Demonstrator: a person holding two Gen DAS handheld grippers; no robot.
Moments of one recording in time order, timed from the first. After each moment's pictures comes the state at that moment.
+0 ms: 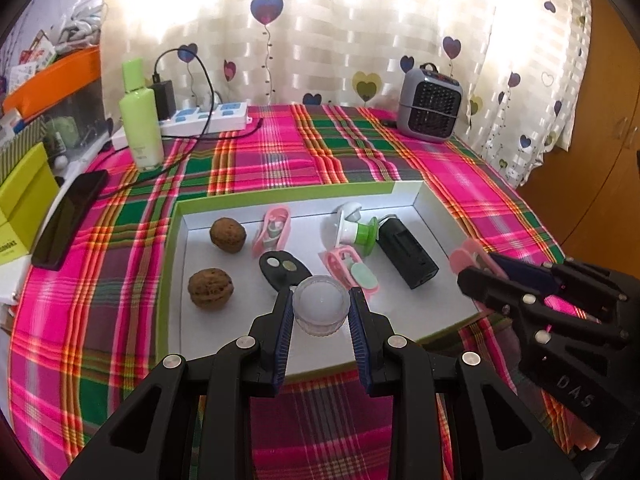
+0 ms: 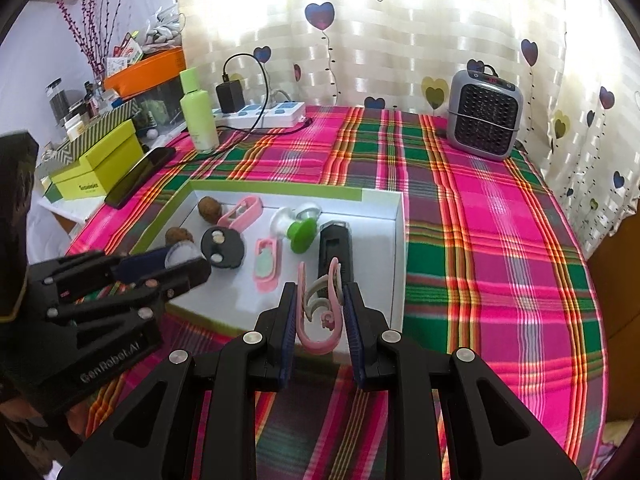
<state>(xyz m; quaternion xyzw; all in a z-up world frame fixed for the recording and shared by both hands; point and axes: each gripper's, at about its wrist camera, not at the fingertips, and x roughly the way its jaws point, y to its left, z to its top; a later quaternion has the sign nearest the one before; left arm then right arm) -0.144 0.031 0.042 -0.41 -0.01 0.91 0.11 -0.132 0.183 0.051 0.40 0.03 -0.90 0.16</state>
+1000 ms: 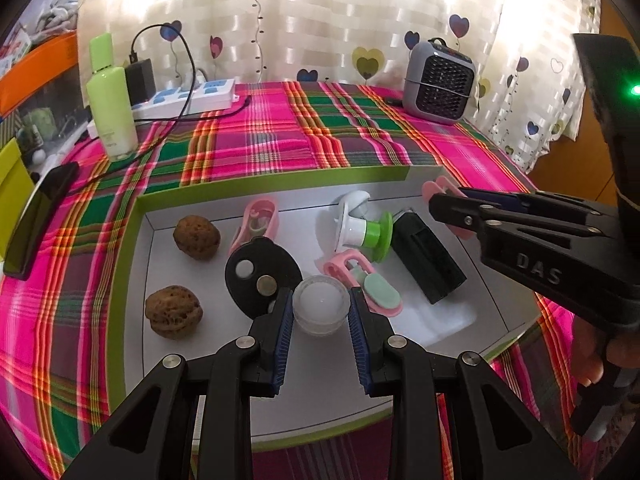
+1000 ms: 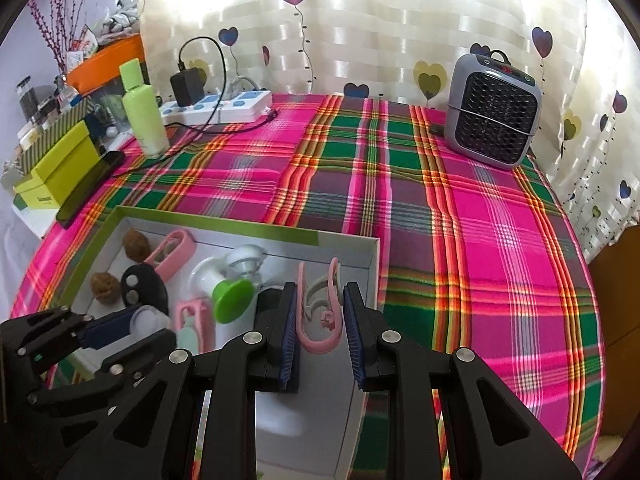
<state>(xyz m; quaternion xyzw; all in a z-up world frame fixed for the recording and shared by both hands) -0.180 0.044 0.018 -0.43 0.00 0.89 0.12 -0.218 0.187 0.030 0.43 0.05 -0.89 0.14</state>
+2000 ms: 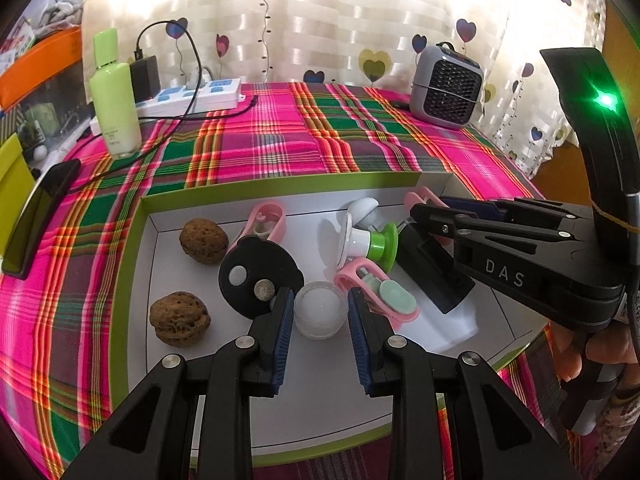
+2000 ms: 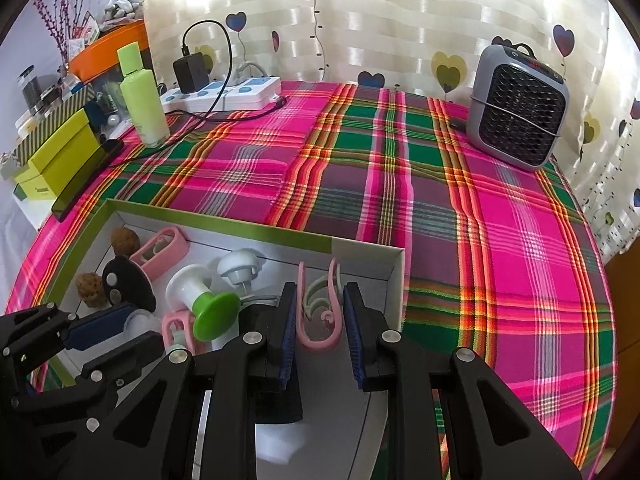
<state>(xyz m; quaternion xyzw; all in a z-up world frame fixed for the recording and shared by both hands) -0.187 0.038 0.015 -0.43 -0.01 0.90 0.11 -0.236 0.180 0.016 0.44 0.06 -0.88 0.16</state>
